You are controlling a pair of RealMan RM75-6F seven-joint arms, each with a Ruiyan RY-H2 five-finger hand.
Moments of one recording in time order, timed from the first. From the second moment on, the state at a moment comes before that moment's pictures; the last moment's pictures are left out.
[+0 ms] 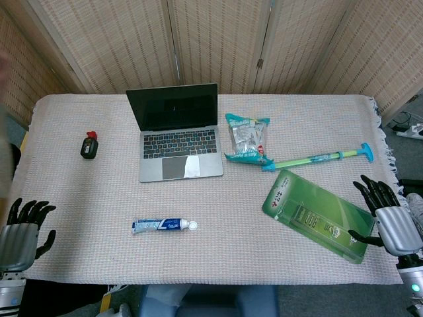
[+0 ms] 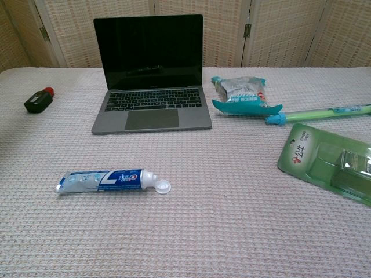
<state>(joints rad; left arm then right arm) -0.09 -1.19 -0.06 -1.63 1.48 1.52 0.25 0.14 -1.03 0.03 -1.58 -1.59 1.44 0.21</state>
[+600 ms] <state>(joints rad) -0.15 -1.16 -0.05 -1.67 1.51 1.41 0.16 0.12 -0.99 0.06 -1.60 -1.57 1.50 0.21</state>
